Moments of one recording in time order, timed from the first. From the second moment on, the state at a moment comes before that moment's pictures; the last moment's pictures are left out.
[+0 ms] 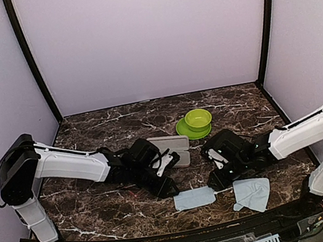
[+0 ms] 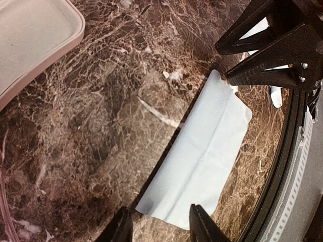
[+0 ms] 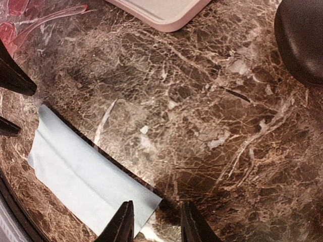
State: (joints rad) left arm -0.99 1.79 1.01 -0.20 0.33 -0.27; right arm 0.96 1.46 0.65 -0.19 -0.06 0.43
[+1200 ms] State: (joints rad) left arm -0.98 1.86 1.03 -0.20 0.37 -0.25; right arm 0.94 1.52 0.65 -0.14 -0.12 0.39
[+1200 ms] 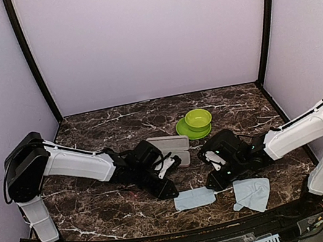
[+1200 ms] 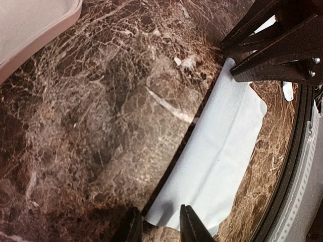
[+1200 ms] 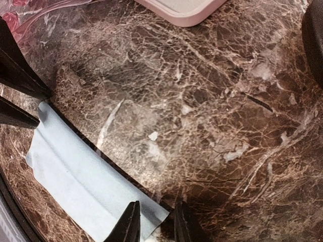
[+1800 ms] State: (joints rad) left arm -0.98 1.87 1.03 -0.18 0.38 -0.25; right arm 0.94 1.52 0.65 -0.13 -0.14 0.39
